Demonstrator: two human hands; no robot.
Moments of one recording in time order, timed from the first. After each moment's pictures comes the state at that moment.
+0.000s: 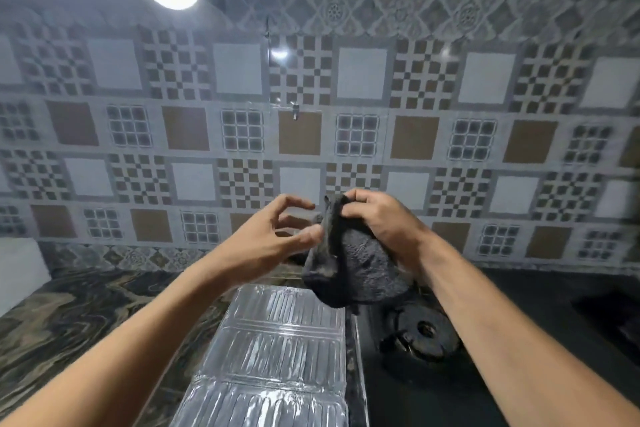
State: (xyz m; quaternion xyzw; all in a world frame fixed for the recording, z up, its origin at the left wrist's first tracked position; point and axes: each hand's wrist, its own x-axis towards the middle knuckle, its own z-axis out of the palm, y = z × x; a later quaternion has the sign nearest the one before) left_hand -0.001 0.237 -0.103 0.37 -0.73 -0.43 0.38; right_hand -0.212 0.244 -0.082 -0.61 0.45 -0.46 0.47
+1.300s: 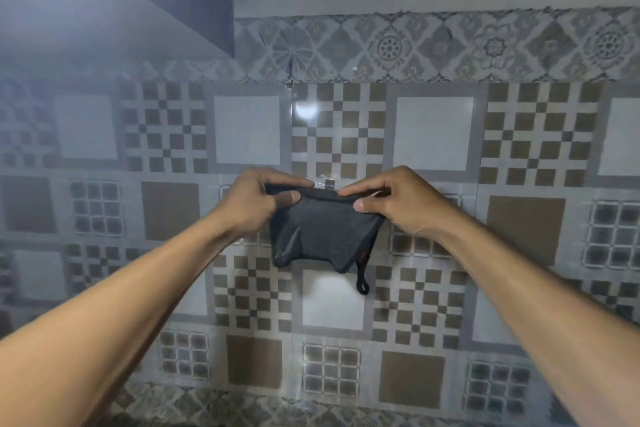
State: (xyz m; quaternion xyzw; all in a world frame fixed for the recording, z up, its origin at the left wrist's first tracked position) left_hand 0.033 -0.098 0.000 0.39 -0.75 -0.20 0.49; right_hand -0.215 -0.070 0.014 -0.79 0.44 -0.41 0.16
